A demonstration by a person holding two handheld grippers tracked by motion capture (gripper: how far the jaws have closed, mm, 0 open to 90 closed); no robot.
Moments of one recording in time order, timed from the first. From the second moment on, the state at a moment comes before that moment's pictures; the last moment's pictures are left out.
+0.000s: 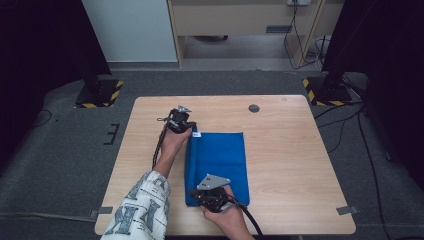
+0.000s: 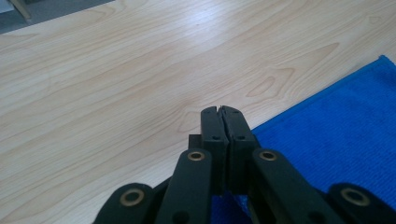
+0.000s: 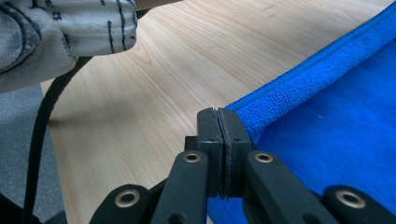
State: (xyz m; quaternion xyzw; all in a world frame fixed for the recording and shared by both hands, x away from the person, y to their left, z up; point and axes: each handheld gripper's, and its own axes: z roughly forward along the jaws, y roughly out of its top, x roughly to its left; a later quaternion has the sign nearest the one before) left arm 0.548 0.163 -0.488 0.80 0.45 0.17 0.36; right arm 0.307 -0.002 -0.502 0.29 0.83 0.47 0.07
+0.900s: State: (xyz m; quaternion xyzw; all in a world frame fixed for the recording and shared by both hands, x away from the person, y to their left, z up) left arm 0.549 0.073 -0.492 0.82 0.41 0.15 0.36; right arm 0.295 -0.075 -0.502 0.33 0.83 0.44 0.10
